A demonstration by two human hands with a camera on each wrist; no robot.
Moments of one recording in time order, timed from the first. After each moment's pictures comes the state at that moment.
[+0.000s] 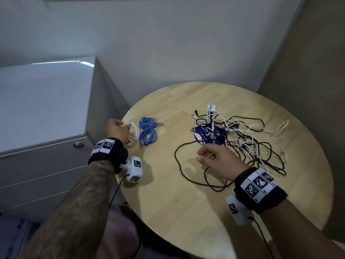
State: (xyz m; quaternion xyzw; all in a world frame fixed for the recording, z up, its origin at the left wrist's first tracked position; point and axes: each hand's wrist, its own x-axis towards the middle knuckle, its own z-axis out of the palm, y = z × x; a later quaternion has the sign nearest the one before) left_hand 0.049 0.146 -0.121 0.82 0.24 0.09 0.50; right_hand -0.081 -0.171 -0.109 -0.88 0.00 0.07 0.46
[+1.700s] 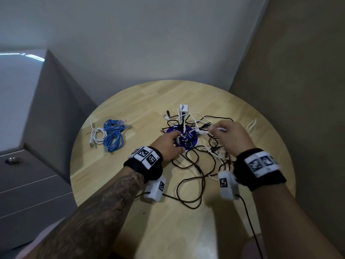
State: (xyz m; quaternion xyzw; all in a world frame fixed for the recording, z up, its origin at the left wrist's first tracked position) left_hand 0.032 -0.064 -0.149 0.91 -0.16 -0.17 0.34; right_hand -0.040 -0.266 -0.075 -0.89 0.14 -0.07 0.43
